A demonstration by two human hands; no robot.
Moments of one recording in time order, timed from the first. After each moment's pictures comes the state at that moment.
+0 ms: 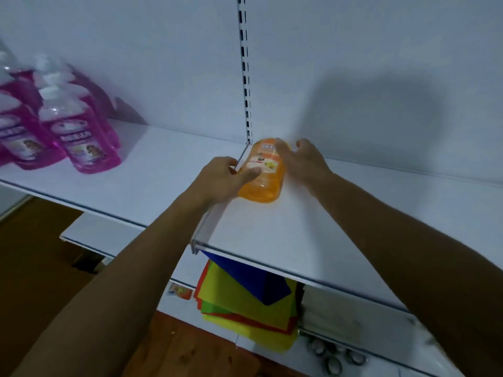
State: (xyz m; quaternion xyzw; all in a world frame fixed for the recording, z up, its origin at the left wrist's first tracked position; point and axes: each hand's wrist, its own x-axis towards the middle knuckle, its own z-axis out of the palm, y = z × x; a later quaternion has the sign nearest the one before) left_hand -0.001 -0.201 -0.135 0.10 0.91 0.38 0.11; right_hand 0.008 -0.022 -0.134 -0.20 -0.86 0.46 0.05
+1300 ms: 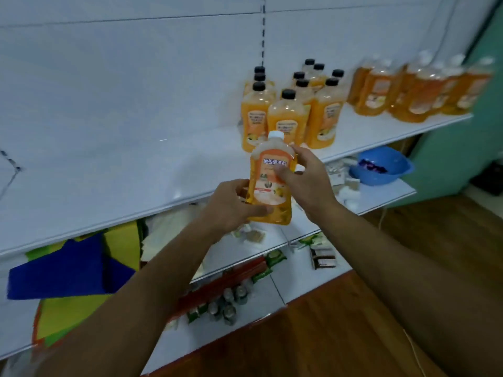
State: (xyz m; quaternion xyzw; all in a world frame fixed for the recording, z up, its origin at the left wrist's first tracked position) left_hand 0.369 0.023 -0.135 0.41 0.71 0.48 0.31; right_hand 0.488 0.139 -0.120 -0.36 -0.70 0.49 0.38
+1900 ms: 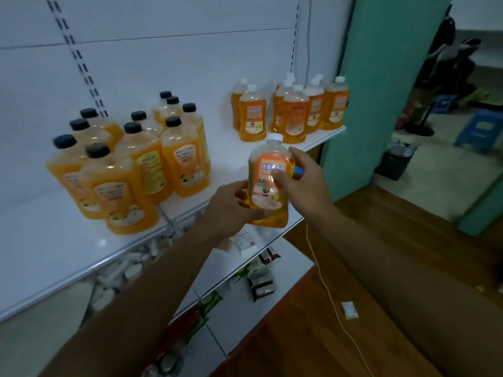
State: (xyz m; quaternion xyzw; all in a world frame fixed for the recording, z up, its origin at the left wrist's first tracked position) left_hand 0.523 0.296 -0.136 0.56 0.63 0.44 0.31; right_hand 0.675 0.357 -0.111 -0.45 -0.66 0.38 0.46
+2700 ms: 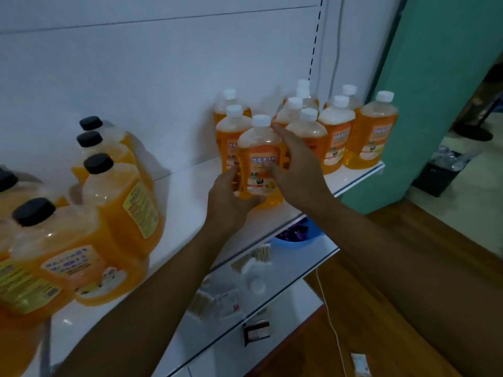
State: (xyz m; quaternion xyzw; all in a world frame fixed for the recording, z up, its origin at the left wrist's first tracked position) left_hand 0.498 0.585 -0.167 0.50 0.68 0.51 0.17; right_hand 0.633 0.645 -0.105 -0.35 -0.79 0.28 0.41
